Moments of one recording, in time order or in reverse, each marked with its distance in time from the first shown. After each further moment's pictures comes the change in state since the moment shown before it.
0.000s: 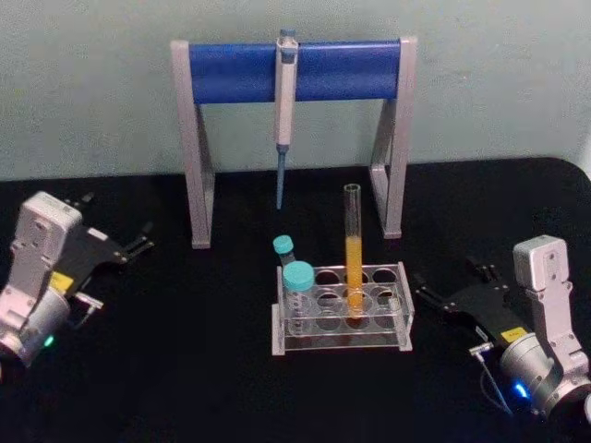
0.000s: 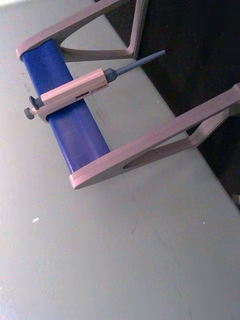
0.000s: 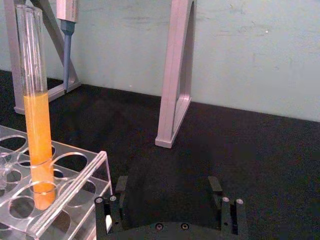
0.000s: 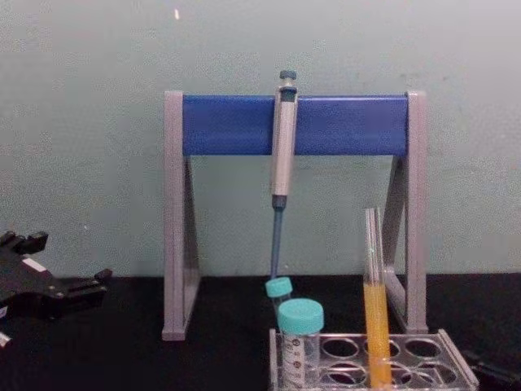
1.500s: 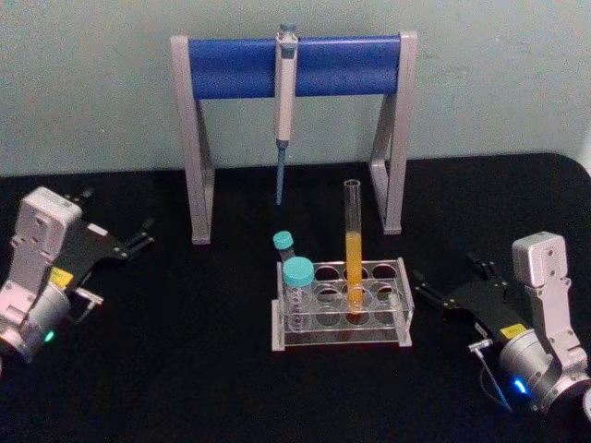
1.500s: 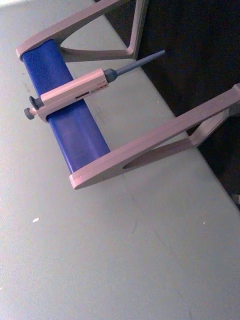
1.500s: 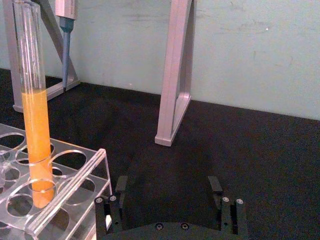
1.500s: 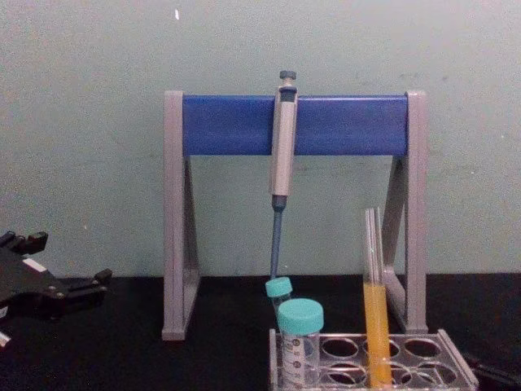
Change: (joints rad) left arm 0.000 0.000 0.000 0.000 0.000 0.000 0.000; right arm 0.001 -0.003 0.002 0.005 -0.005 0.002 0.001
